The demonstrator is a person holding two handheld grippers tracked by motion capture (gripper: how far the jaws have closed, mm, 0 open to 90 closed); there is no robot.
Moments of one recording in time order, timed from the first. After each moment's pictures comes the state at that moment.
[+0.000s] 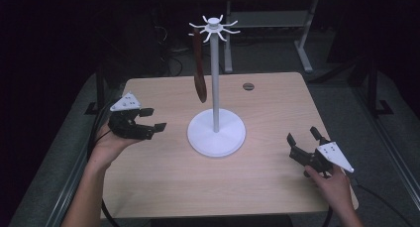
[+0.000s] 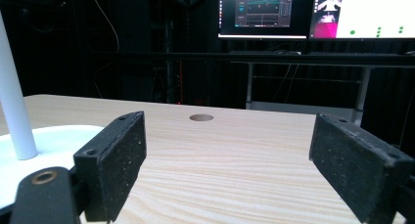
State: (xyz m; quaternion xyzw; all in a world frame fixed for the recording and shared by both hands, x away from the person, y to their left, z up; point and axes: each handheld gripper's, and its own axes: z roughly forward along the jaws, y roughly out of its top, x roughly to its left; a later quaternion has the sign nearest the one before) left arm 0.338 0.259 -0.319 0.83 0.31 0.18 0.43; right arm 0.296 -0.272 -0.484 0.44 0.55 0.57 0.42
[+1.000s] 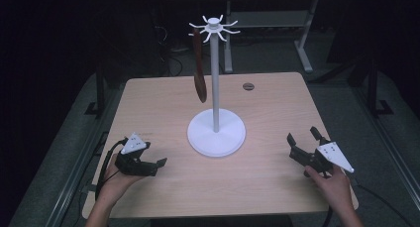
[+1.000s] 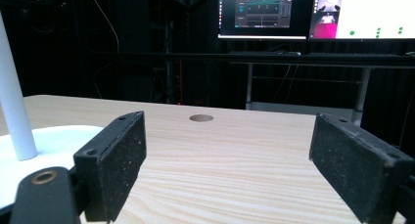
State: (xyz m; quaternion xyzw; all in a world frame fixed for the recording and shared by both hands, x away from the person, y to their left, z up) left arm 0.291 0.267 -0.416 0.83 0.35 0.19 0.38; right arm 0.296 -0.271 -0.484 0.44 0.55 0.58 0.42
